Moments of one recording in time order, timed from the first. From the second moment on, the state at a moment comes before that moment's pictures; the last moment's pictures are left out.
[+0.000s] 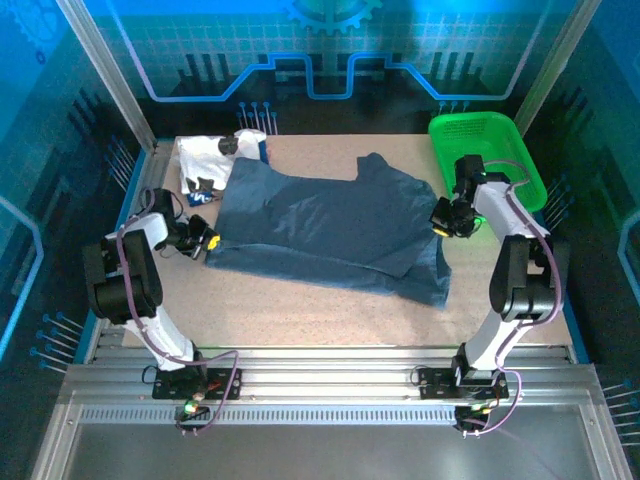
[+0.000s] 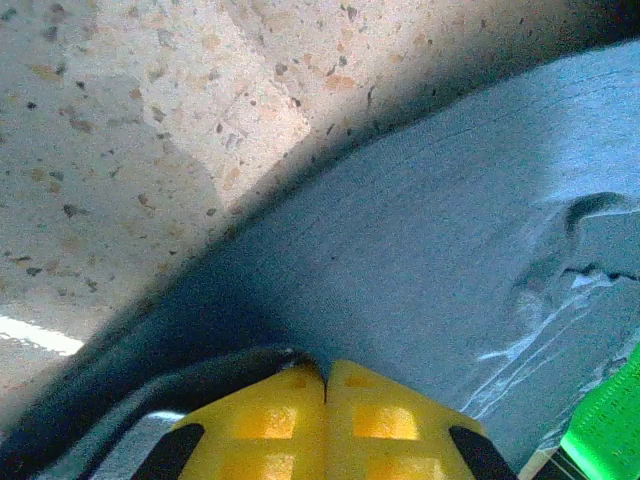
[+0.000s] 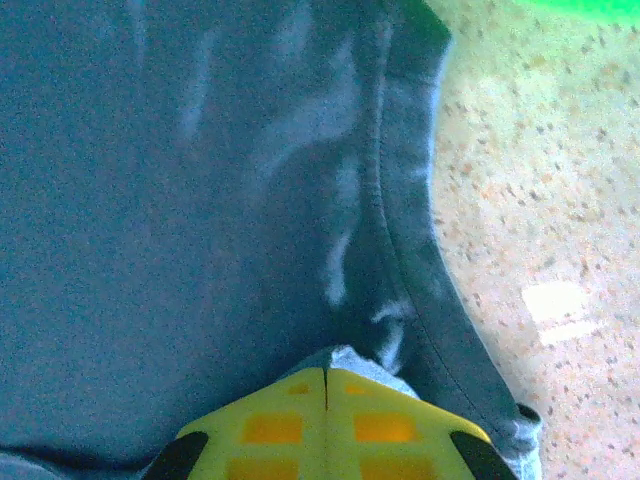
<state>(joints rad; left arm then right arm) 0.32 1.76 1.02 -0.50 0.55 -0.75 -0.03 1.77 1.37 -0.97 -0.14 0.48</state>
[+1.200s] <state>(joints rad) 0.18 1.61 0.98 -0.61 0.52 -0.64 0.01 1.38 0.81 -0.94 -0.21 0.59</state>
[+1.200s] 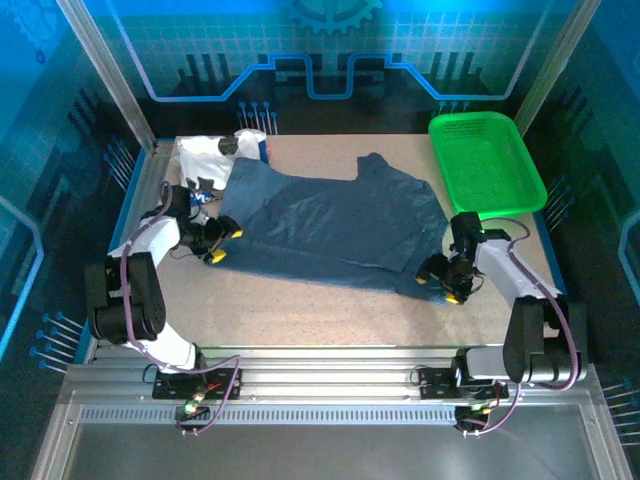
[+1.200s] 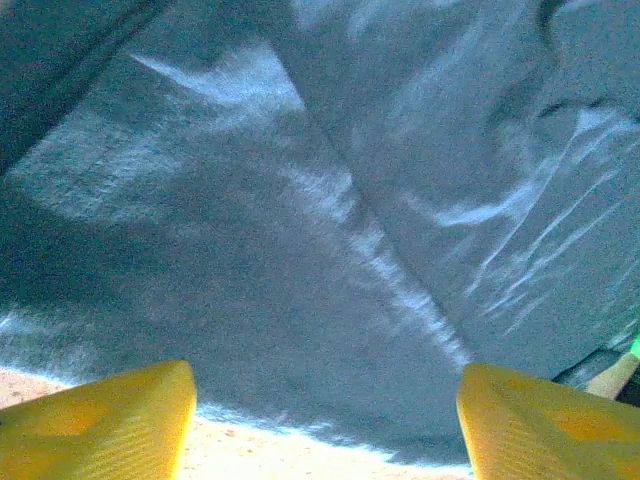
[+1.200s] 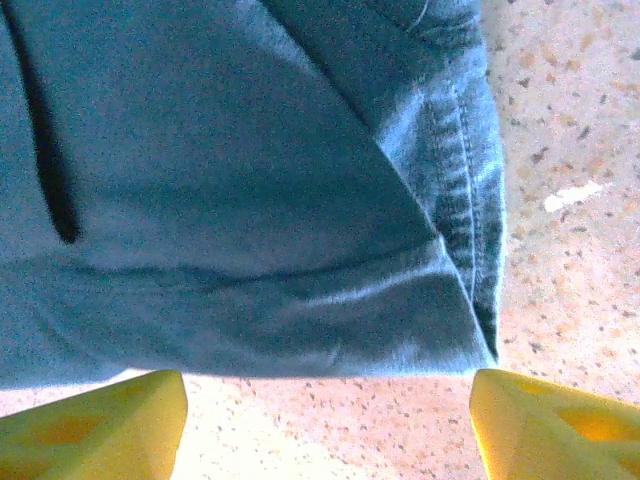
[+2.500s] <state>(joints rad) 0.22 1.37 0.76 -0.71 0.40 -0.71 0.02 1.43 0.82 -0.95 0.01 0.57</state>
